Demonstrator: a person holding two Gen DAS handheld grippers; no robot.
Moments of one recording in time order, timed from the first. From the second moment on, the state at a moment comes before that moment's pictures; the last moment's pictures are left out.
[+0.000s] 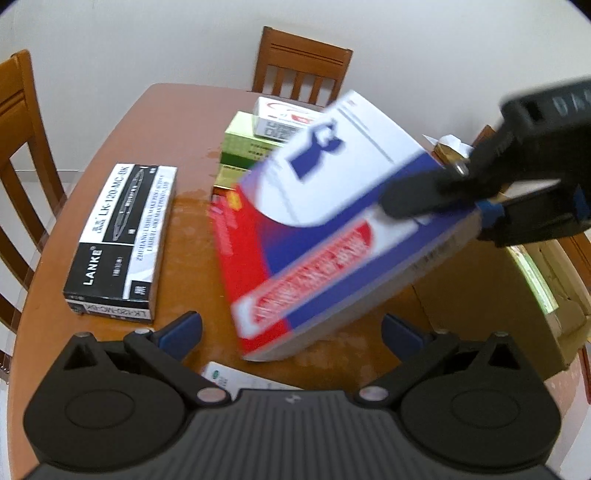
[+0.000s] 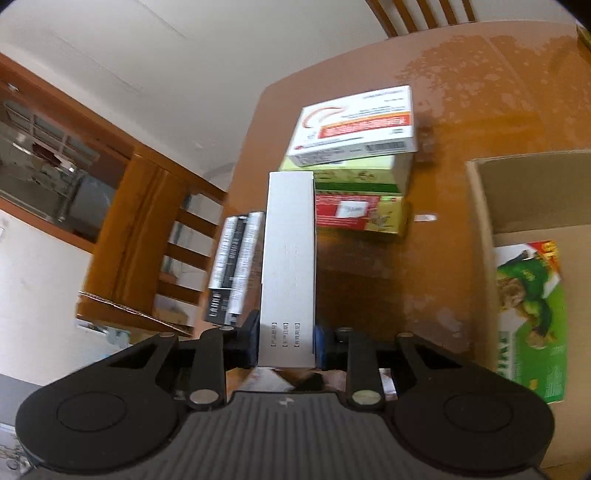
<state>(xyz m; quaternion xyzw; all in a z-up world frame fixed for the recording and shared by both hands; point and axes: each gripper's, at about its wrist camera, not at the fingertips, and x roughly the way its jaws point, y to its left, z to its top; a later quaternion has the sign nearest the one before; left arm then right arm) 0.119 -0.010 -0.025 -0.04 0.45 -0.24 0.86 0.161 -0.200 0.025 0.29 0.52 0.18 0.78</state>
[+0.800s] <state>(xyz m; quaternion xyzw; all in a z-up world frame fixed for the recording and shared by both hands) -0.010 0.001 0.069 -0.02 0.39 -0.23 0.89 0.093 -0.322 0.048 0.49 0.40 0.21 0.75</state>
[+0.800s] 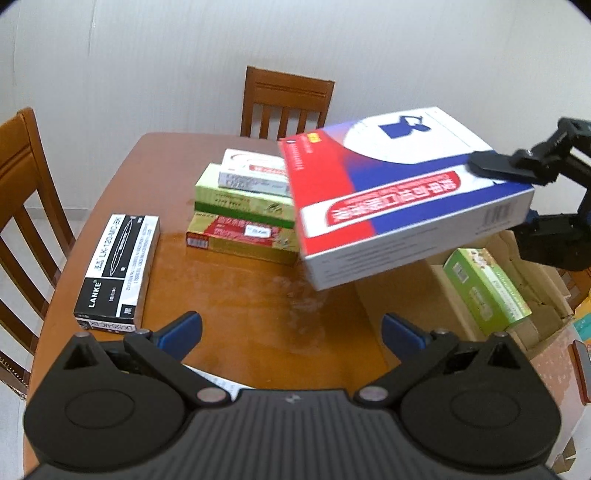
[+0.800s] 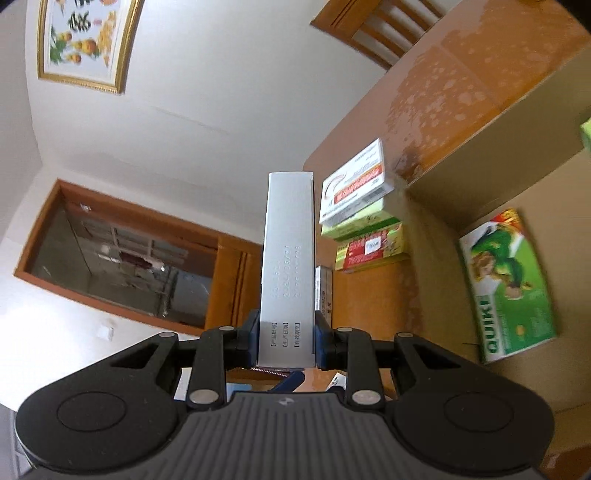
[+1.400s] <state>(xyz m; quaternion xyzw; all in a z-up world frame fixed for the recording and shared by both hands) -0.002 -0.122 0.084 -0.02 0.39 -0.21 0.90 0.072 -0.470 0.052 0.51 0.39 0.18 0.75</state>
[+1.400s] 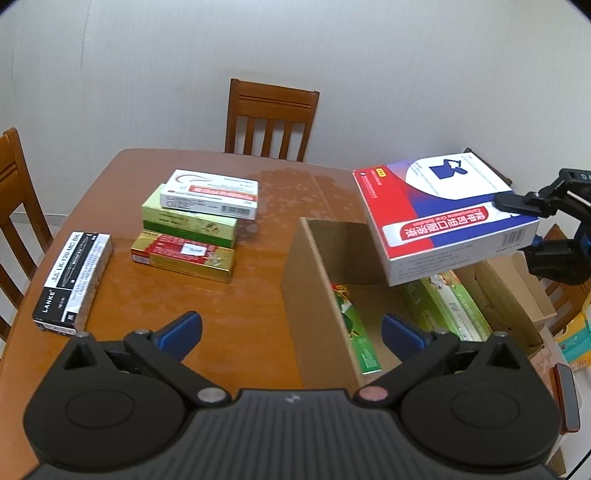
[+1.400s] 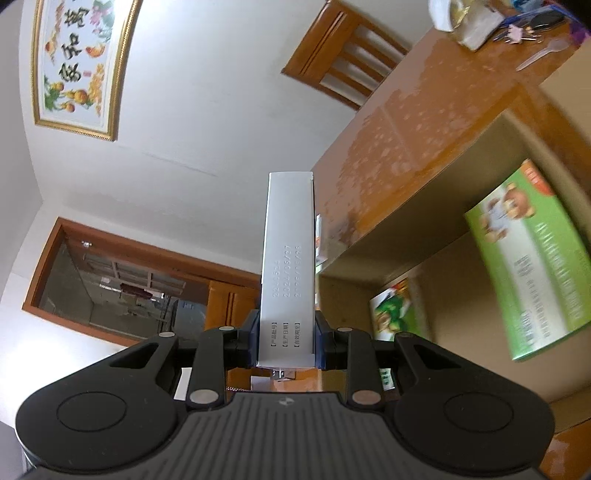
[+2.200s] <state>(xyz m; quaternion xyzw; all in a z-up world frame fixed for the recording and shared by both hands) 0.040 -0.158 0.057 -0.03 0.41 -0.22 0.88 0.091 -0.482 0.023 0.42 0.51 0.14 0.74</state>
